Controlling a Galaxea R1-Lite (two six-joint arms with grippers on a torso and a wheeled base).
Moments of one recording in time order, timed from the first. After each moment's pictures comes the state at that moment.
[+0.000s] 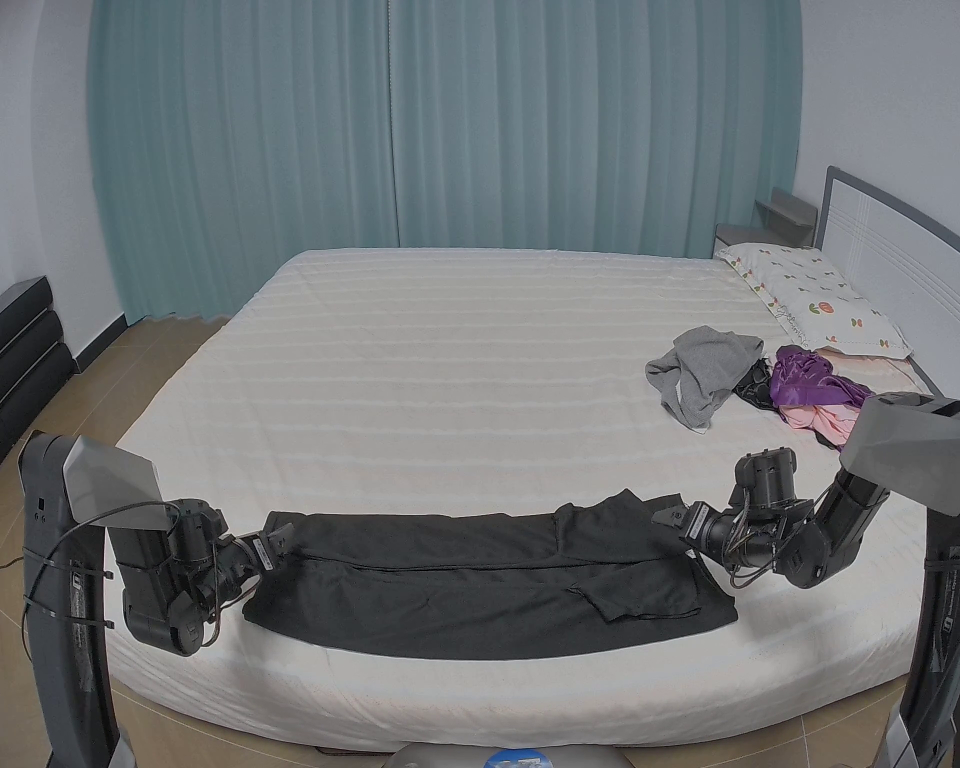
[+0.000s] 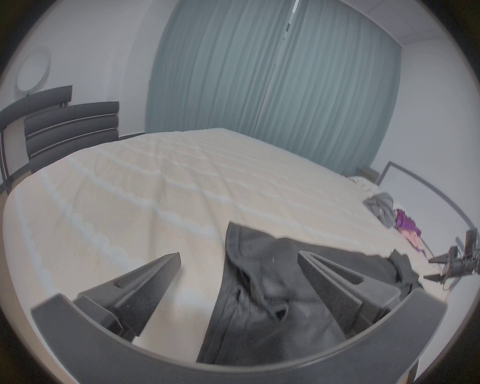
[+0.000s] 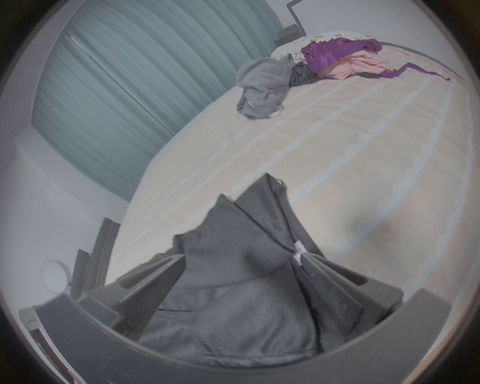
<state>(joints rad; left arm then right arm) 0.01 2.47 -0.53 -1.49 -0.02 -0.32 0.20 2.30 -0.77 -0.84 0.08 0.68</state>
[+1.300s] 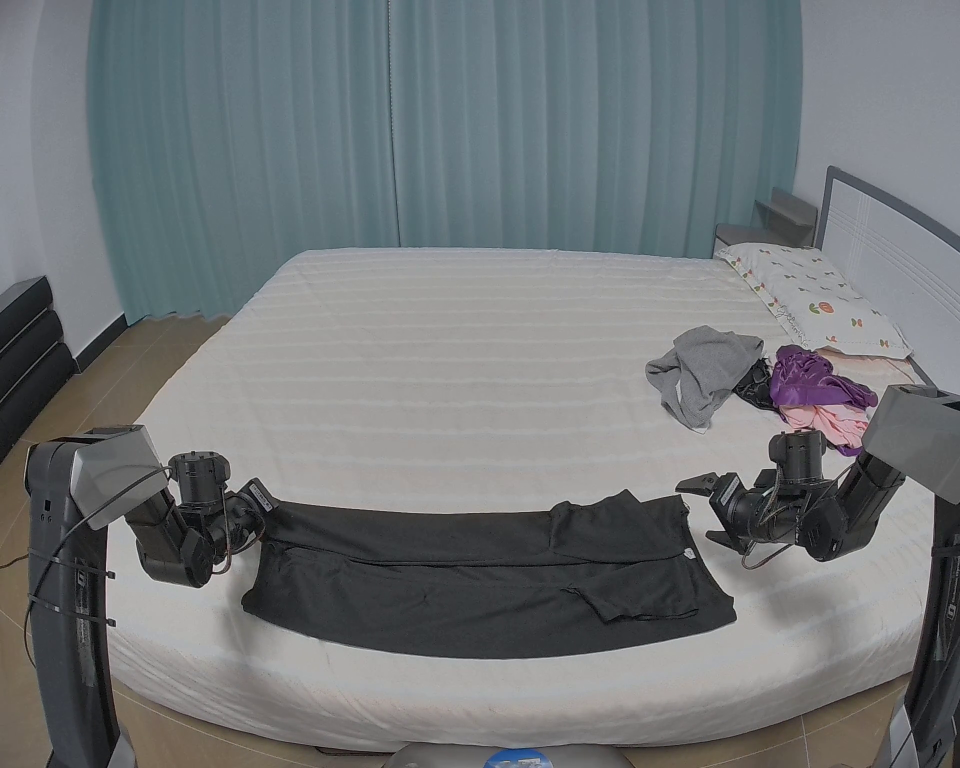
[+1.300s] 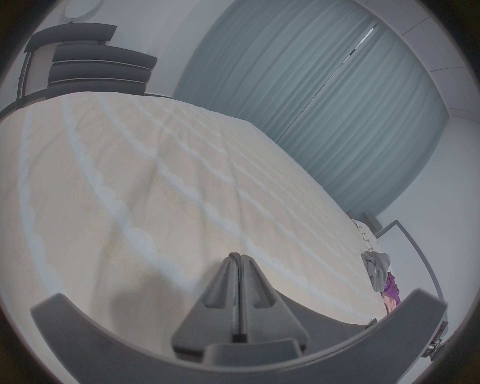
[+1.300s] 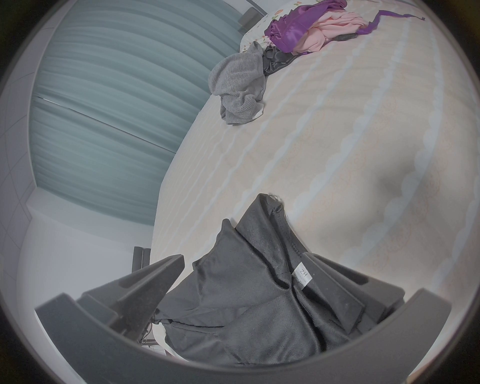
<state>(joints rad) 0.07 2.53 -1.00 -1.05 -0.09 -0.66 0.06 2.32 -0.86 -0.81 0.31 0.89</state>
